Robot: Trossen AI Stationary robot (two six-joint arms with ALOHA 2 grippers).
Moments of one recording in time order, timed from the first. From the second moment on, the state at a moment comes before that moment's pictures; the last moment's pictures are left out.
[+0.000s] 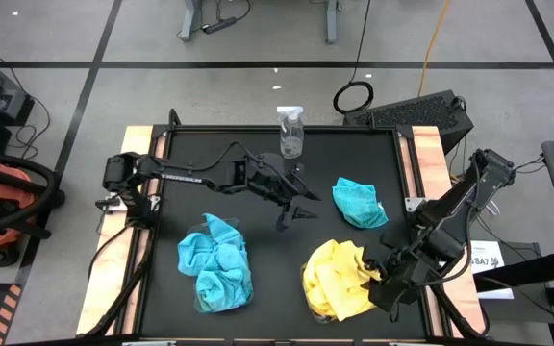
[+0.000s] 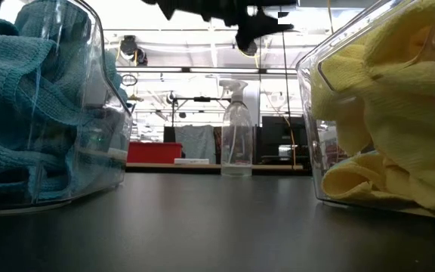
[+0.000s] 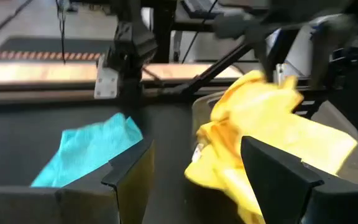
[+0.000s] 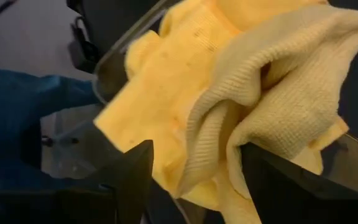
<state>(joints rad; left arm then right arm) 0.05 1.77 1.38 0.05 0.34 0.00 0.82 1.33 1.23 -0.98 0.24 1.24</state>
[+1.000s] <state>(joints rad) 0.08 1.83 1.38 0.09 0.40 -0.07 0.75 1.35 1.36 -1.51 0.46 1.32</state>
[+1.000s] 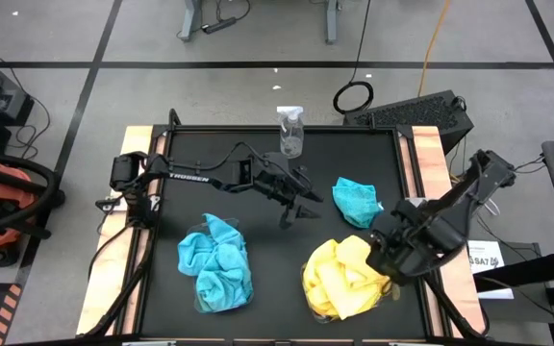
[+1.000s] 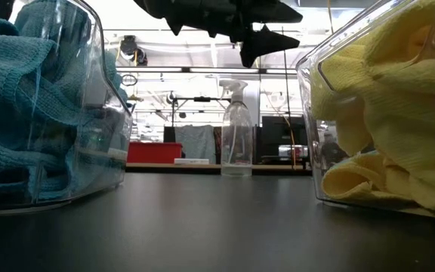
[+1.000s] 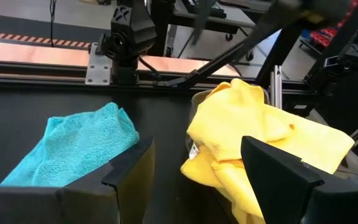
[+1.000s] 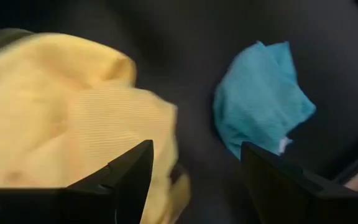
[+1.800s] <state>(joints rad) 0.08 1.77 1.38 -0.12 0.50 -0.07 0.28 0.94 0.80 -1.05 0.28 0.88</state>
